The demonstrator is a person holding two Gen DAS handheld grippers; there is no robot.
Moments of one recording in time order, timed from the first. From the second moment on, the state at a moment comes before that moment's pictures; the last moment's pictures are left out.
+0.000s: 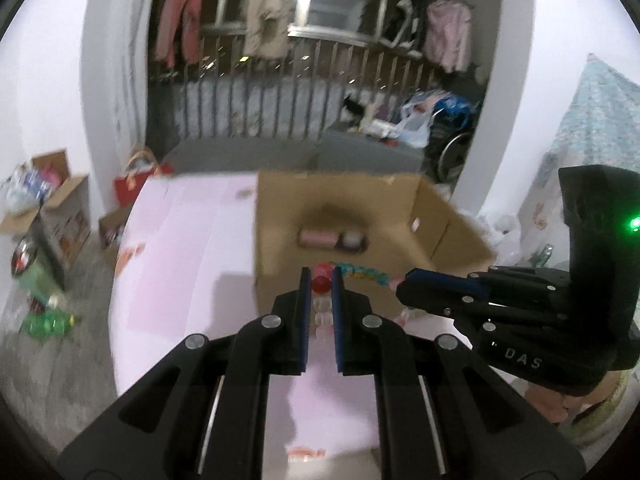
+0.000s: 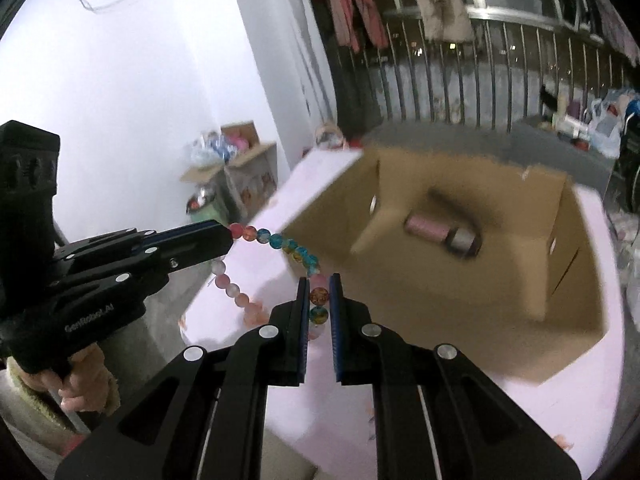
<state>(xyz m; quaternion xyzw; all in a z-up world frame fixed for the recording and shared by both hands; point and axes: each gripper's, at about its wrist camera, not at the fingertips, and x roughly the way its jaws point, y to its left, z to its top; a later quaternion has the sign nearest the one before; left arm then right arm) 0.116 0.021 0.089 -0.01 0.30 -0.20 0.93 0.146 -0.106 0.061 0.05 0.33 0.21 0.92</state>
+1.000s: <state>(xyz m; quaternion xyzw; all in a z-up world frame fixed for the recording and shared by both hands) 0.264 -0.005 0.034 0.03 0.42 -0.15 0.89 0.281 -0.143 0.022 0.05 0.47 0.18 0.86</state>
